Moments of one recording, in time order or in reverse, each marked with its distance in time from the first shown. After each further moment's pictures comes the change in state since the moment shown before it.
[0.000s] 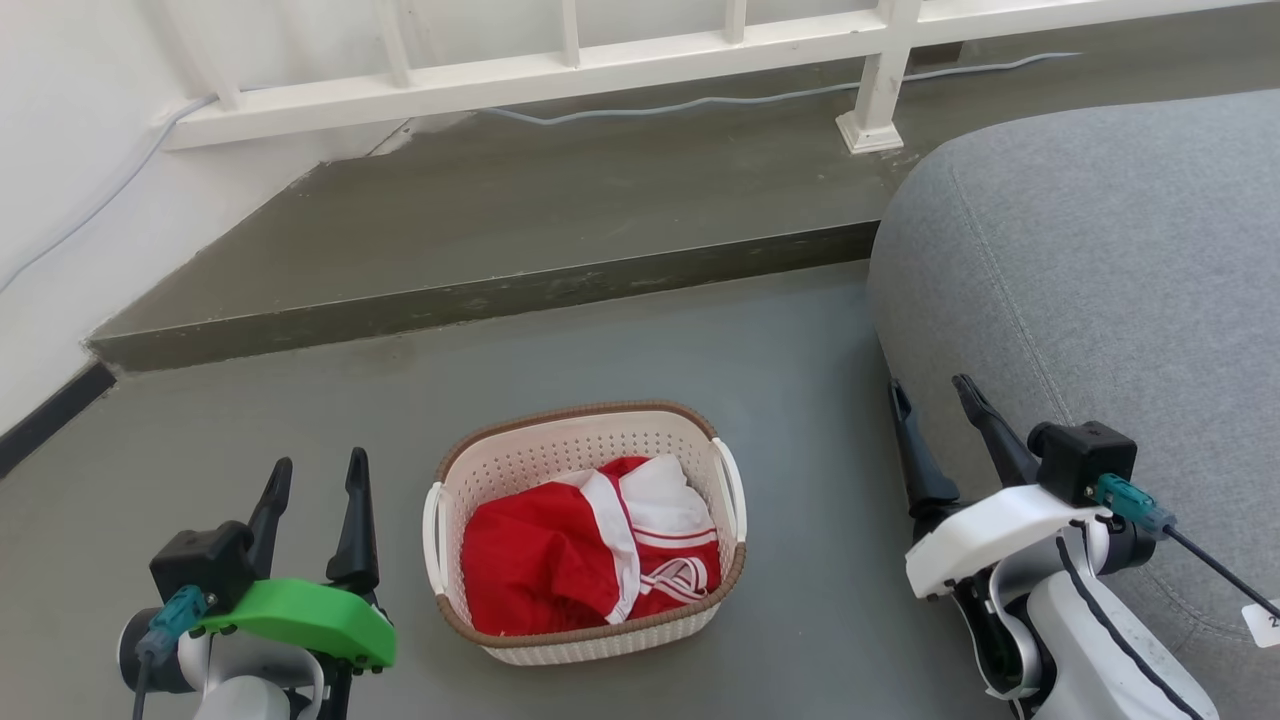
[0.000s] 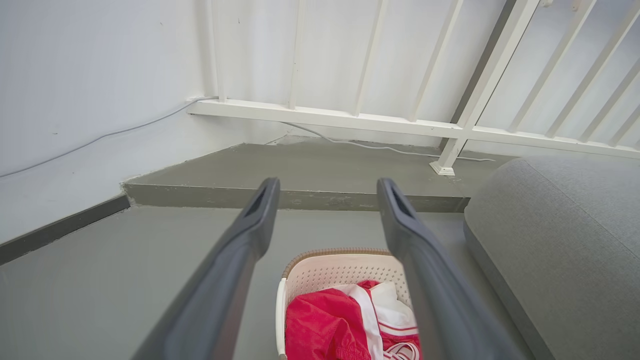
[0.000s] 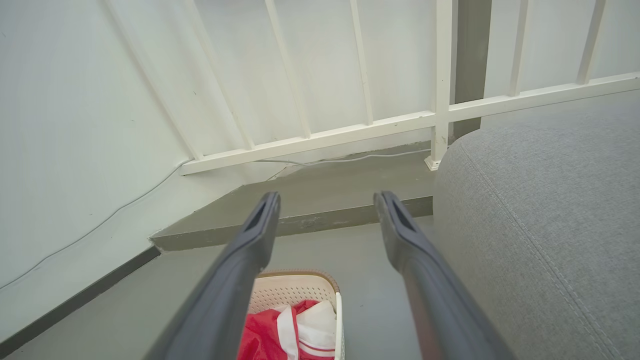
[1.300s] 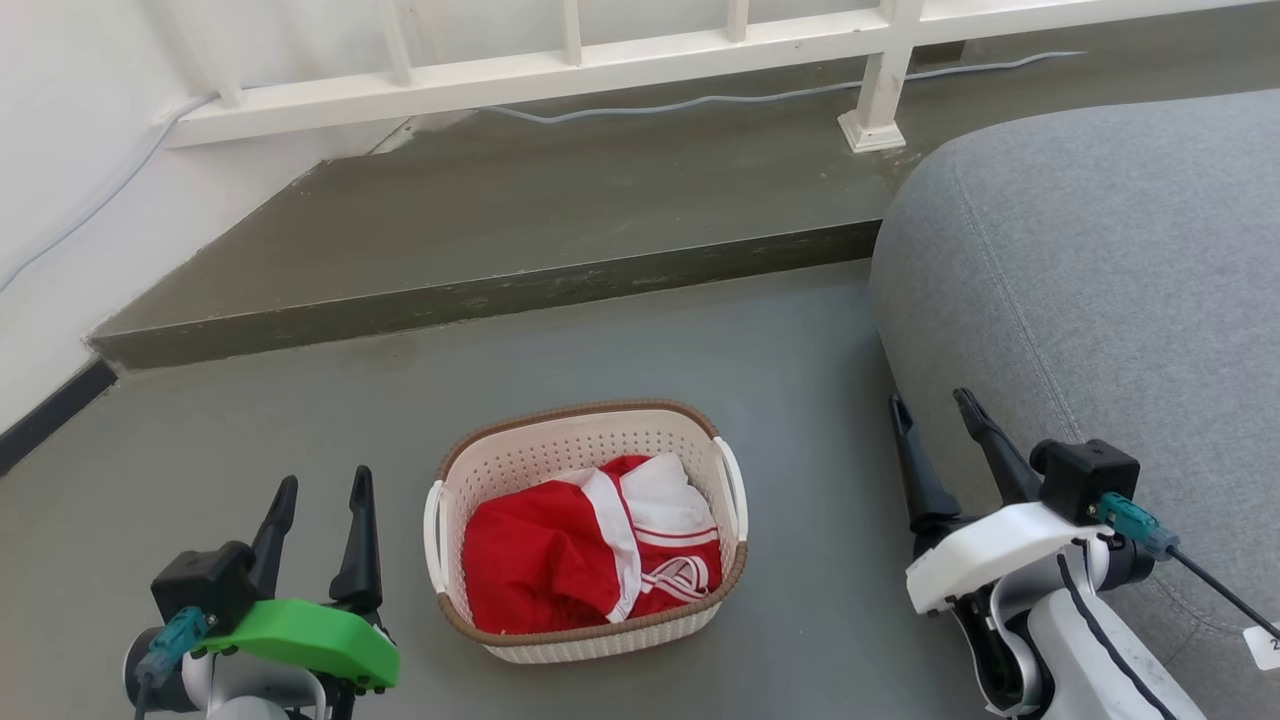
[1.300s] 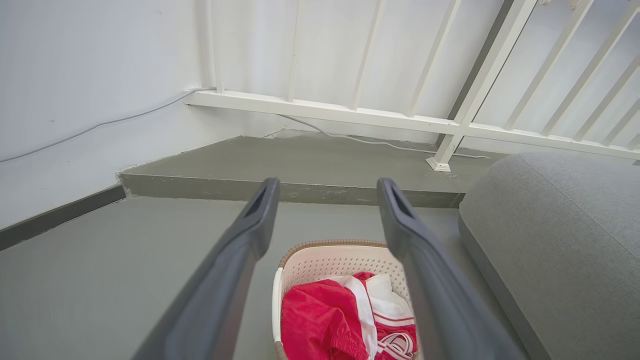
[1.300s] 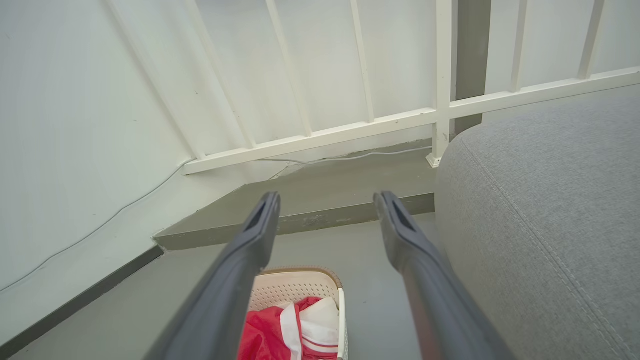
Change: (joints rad) left arm 0.037 -0.025 0.039 -0.012 0.018 -0.036 0.000; right arm 0.048 0.041 -0.063 -0.014 -0.058 0.040 0.000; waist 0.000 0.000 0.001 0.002
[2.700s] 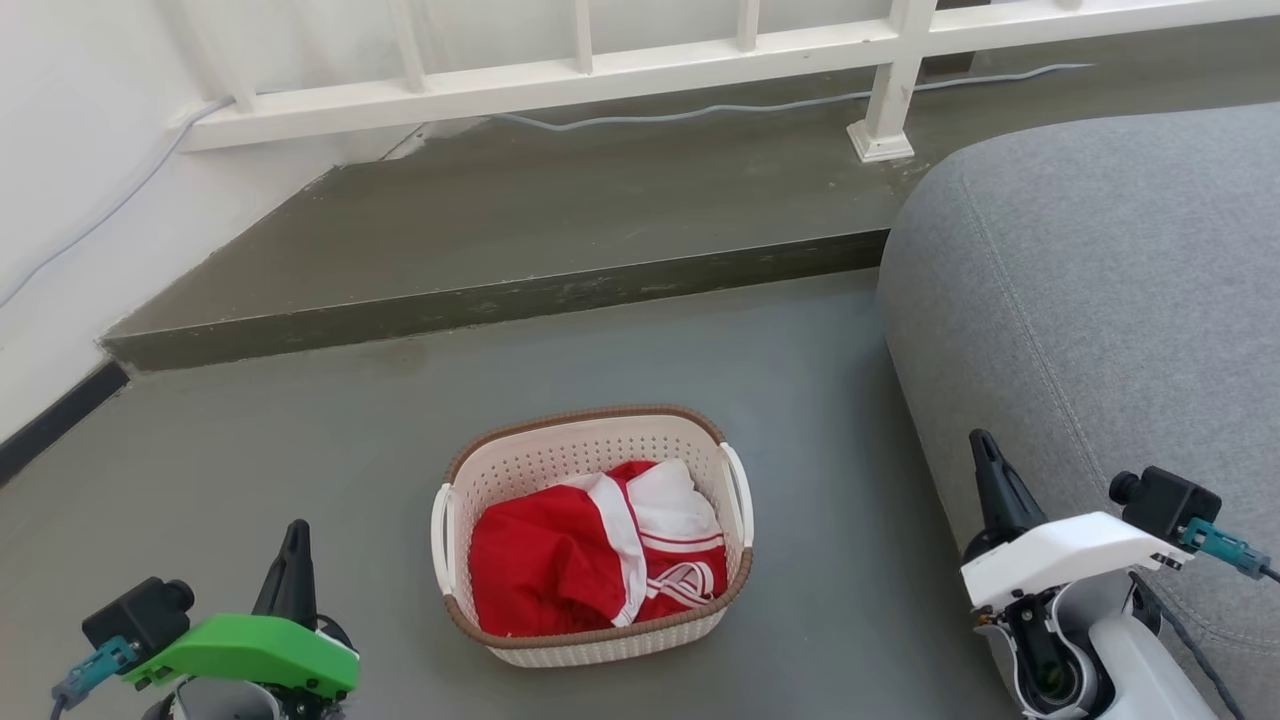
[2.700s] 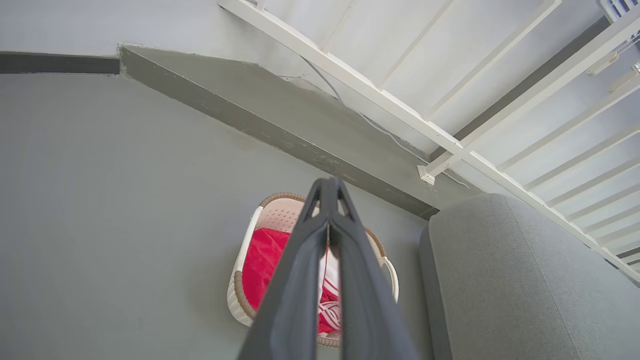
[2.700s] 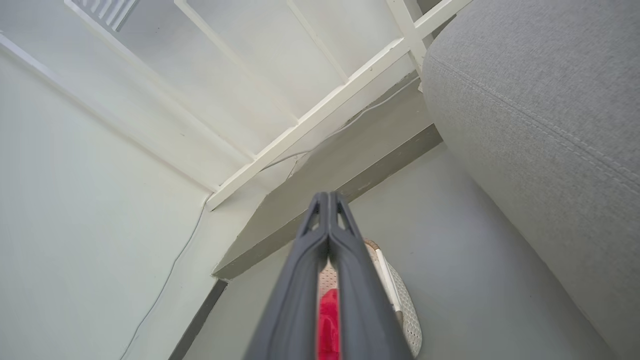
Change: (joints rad) left arm 0.018 -0.013 0.071 0.056 -0.356 -0.009 0.130; right arm 0.052 0.026 -0.120 0.022 0.365 0.048 0.096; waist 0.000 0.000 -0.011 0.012
